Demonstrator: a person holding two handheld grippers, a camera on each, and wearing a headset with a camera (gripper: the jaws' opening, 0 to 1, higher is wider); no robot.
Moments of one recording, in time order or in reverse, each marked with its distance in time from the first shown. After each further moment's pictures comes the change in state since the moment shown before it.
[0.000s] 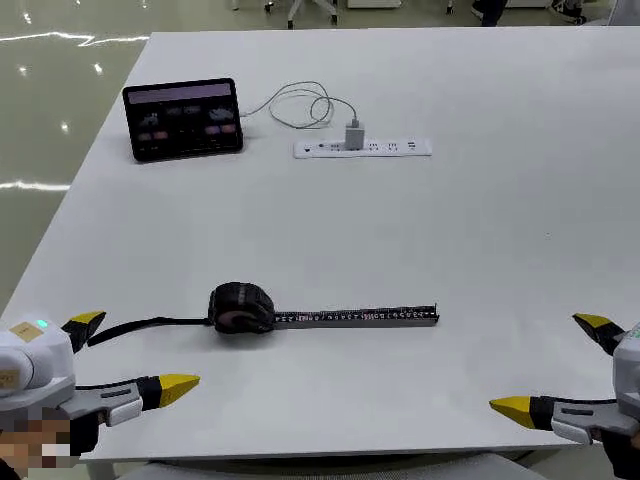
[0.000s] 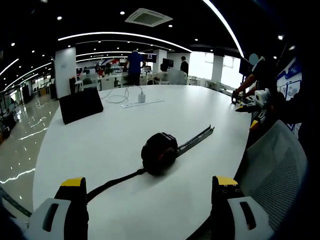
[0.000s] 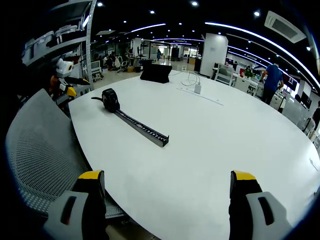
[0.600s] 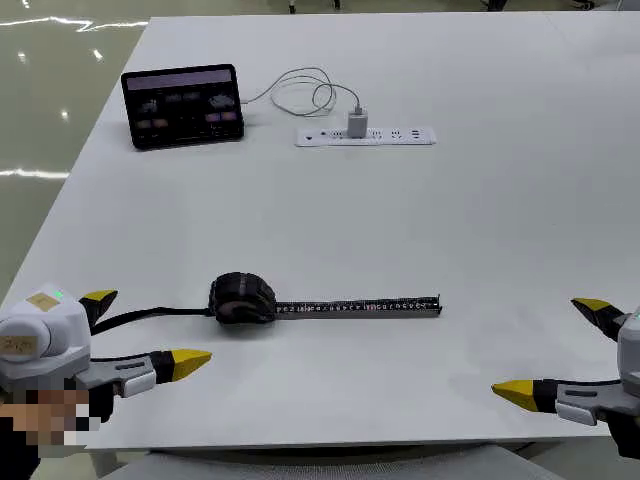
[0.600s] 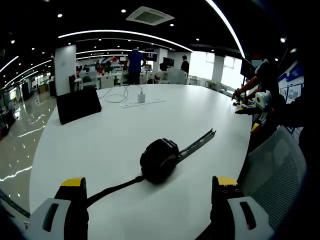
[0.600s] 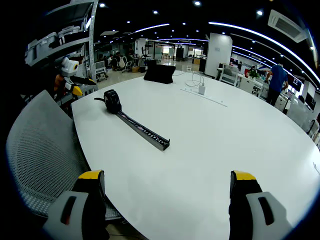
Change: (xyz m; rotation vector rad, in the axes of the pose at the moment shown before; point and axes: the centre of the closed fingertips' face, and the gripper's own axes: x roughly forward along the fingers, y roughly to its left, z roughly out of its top) left arm 0.022 -0.001 0.013 -0.021 0.017 -0.012; right arm 0.013 -0.006 0.008 -0.019 0.000 0.054
